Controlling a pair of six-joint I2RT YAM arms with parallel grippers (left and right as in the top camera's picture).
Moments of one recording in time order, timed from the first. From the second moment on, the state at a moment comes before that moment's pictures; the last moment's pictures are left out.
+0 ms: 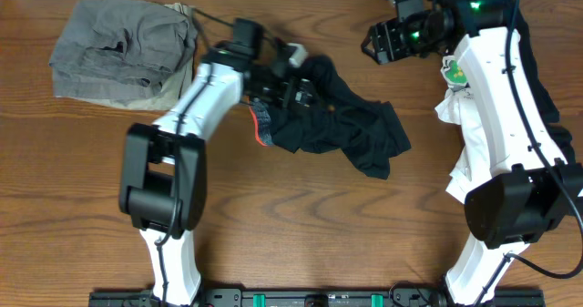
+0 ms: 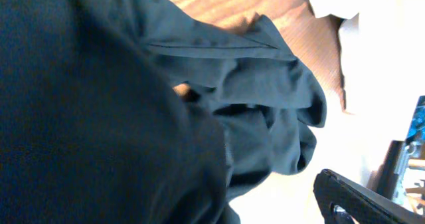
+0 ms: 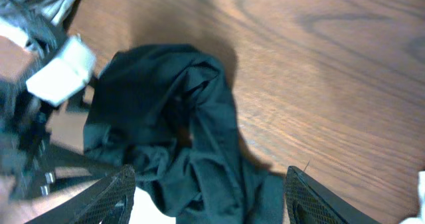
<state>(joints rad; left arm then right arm) -0.30 2.06 1.54 -0.66 0.72 0.04 0.14 1.97 2.00 -1.08 -0.37 -0.11</state>
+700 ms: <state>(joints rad) -0.12 1.85 1.54 -0.84 0.50 -0.04 0.09 1.97 2.00 -1.05 -0.37 -0.11</state>
